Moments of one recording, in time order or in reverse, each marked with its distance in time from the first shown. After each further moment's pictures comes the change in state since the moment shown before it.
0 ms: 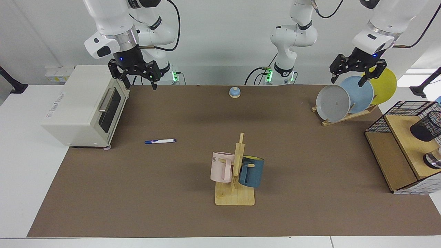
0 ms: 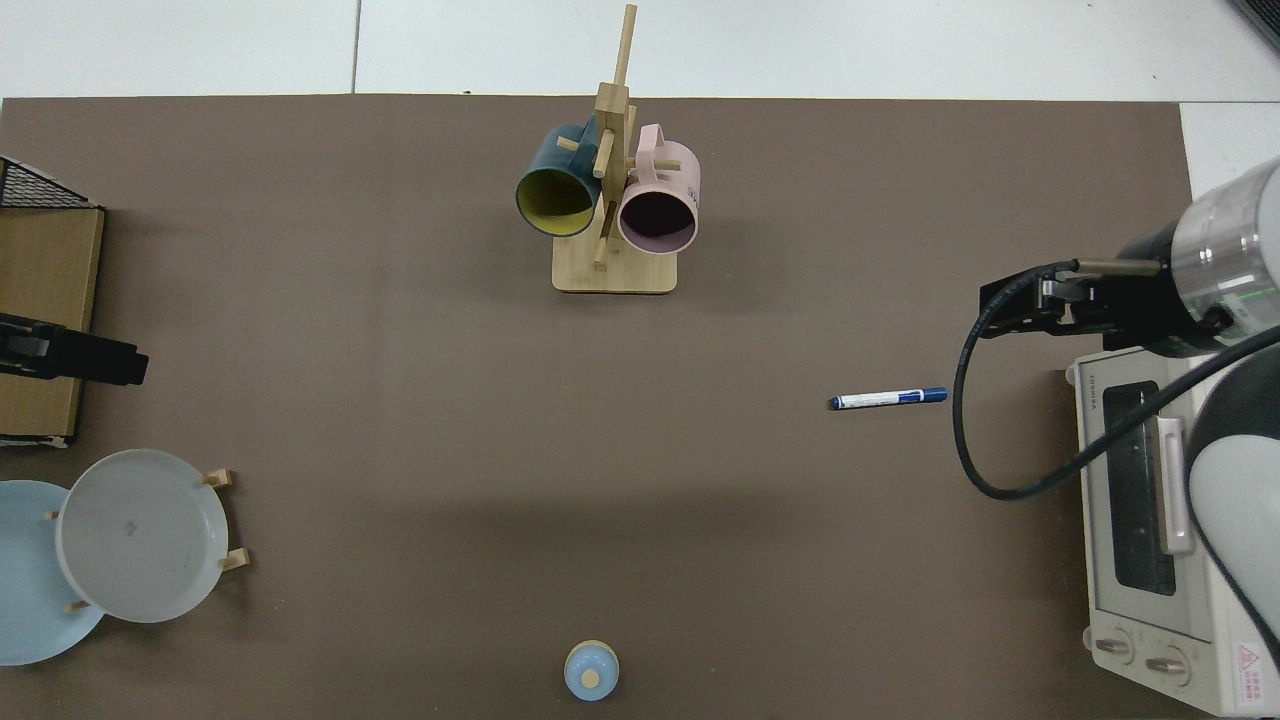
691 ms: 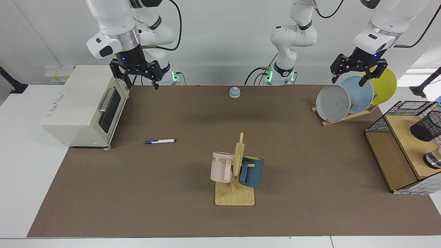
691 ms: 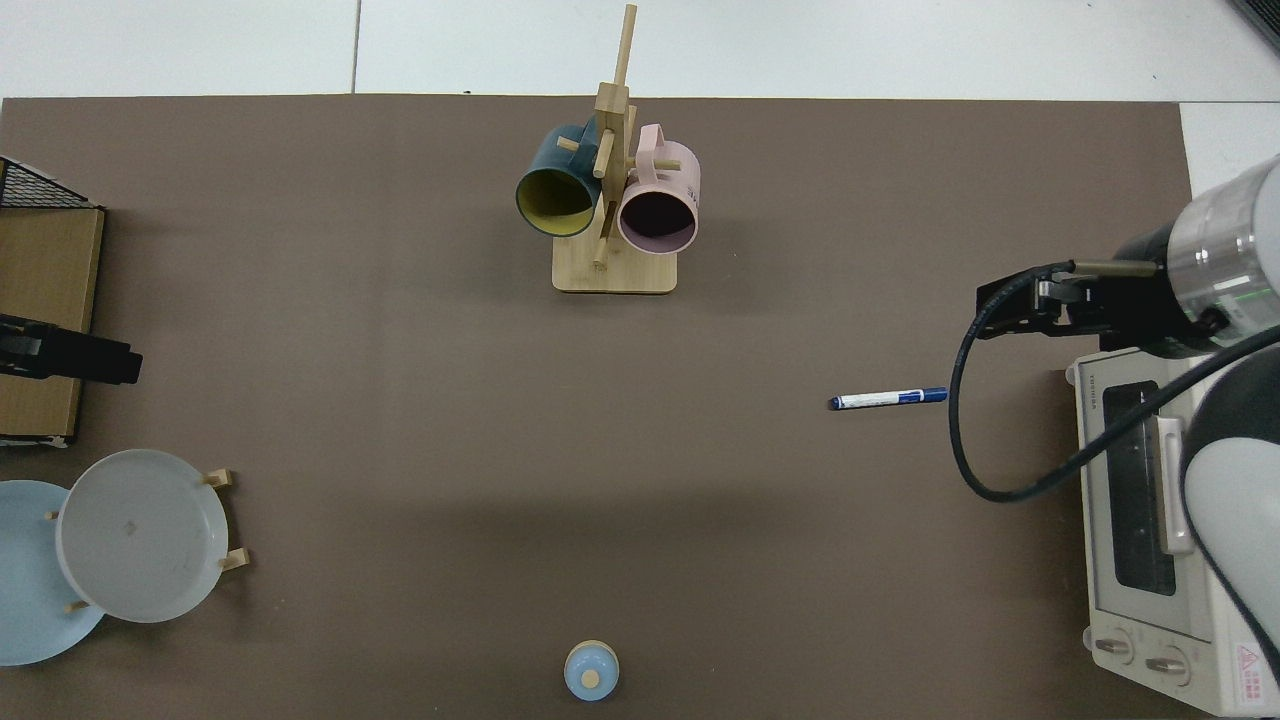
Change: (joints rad) left arm 0.000 0.000 0.001 0.001 0.000 0.000 0.000; right arm 0.005 0.000 0.011 -0.001 0.002 0.000 0.001
